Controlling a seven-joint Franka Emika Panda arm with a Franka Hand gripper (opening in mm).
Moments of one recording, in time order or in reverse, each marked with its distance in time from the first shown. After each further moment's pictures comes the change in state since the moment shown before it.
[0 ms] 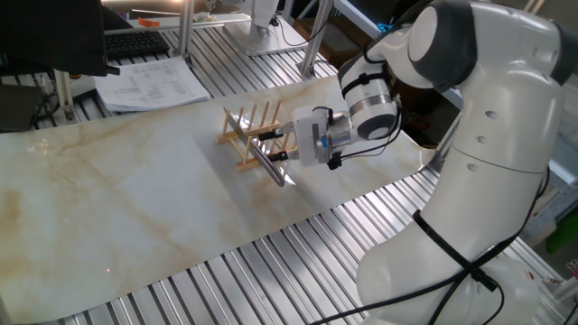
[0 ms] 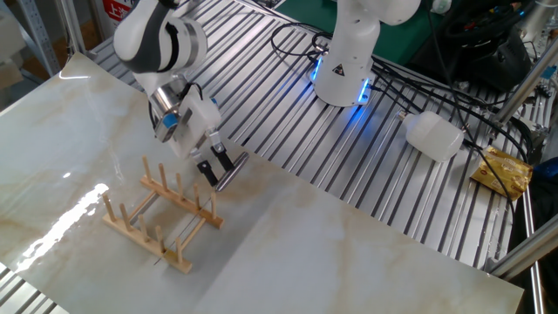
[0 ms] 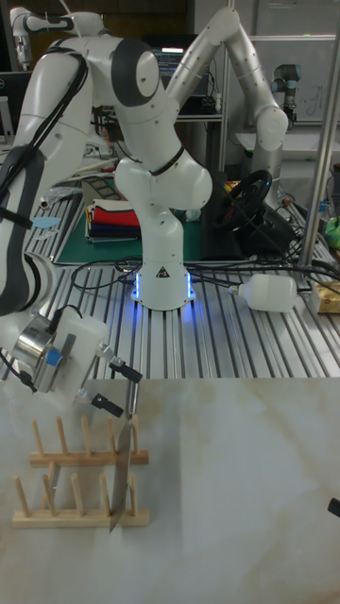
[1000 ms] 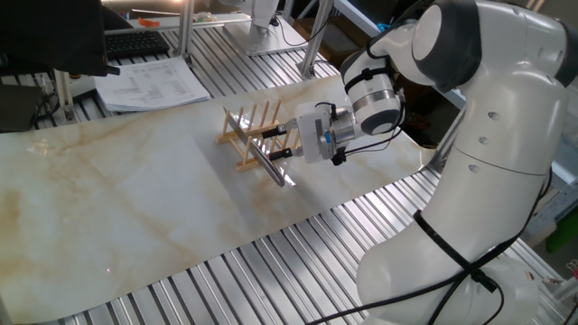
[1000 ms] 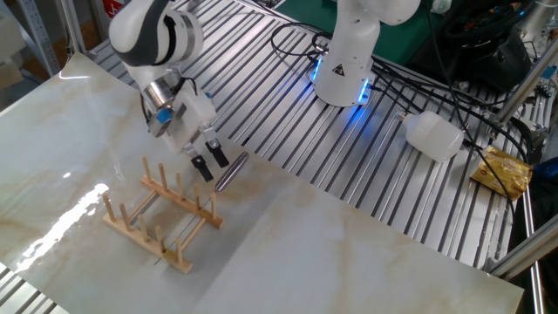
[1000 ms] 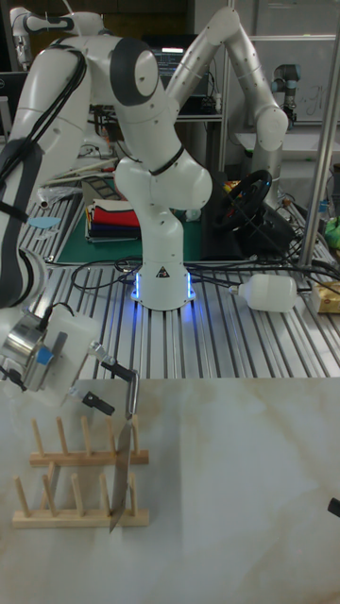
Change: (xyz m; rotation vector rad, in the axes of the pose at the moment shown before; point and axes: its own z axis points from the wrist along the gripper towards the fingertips) arm -0.009 0.001 -0.012 0.031 0.027 0.000
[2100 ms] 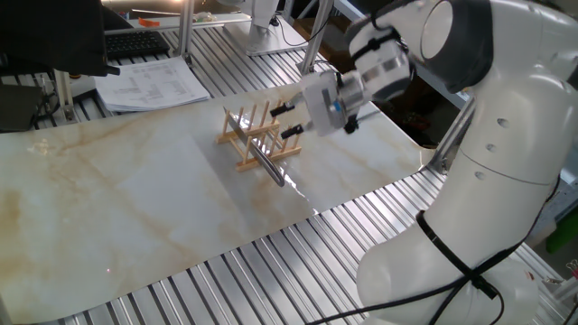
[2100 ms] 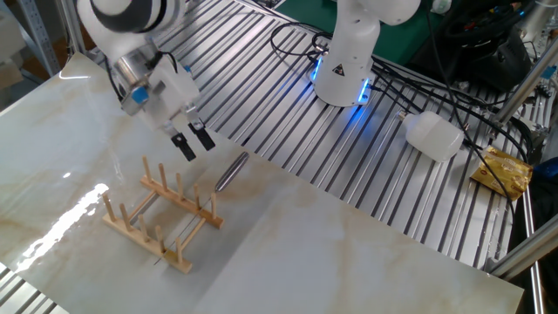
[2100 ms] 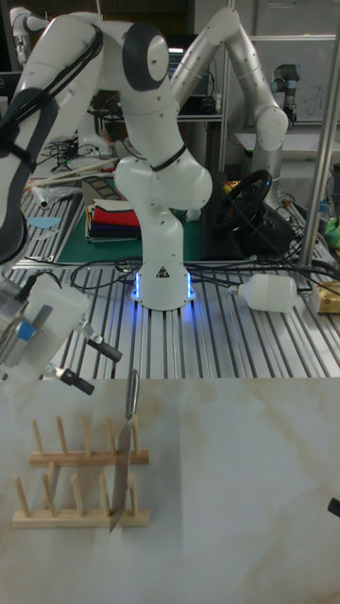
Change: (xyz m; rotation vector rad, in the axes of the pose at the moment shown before) arm -0.036 0.055 -0.042 0.153 0.116 0.002
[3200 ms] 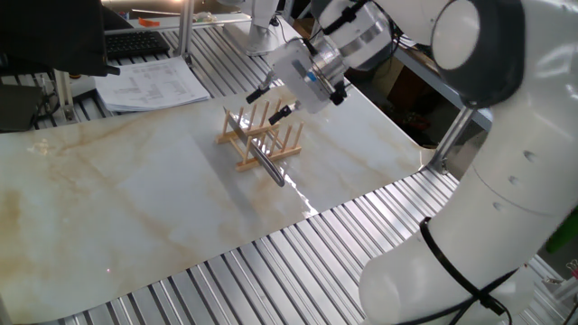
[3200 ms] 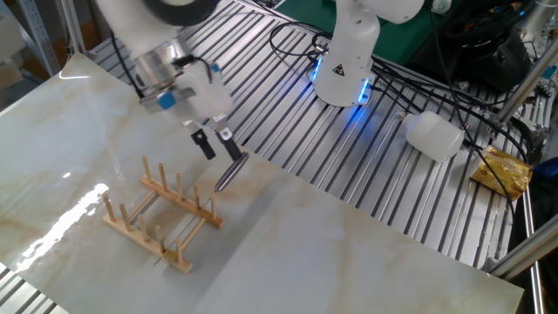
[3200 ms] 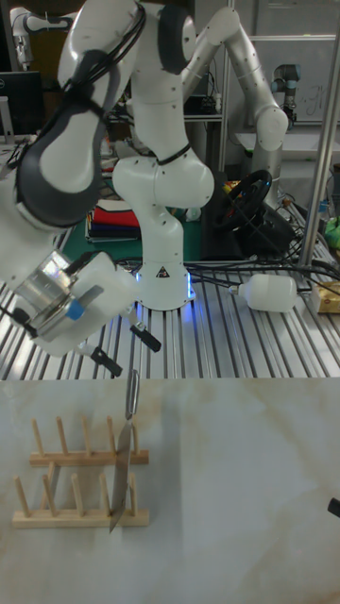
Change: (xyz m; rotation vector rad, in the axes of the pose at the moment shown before) arm 0.001 0.066 0.027 0.196 0.039 0.065
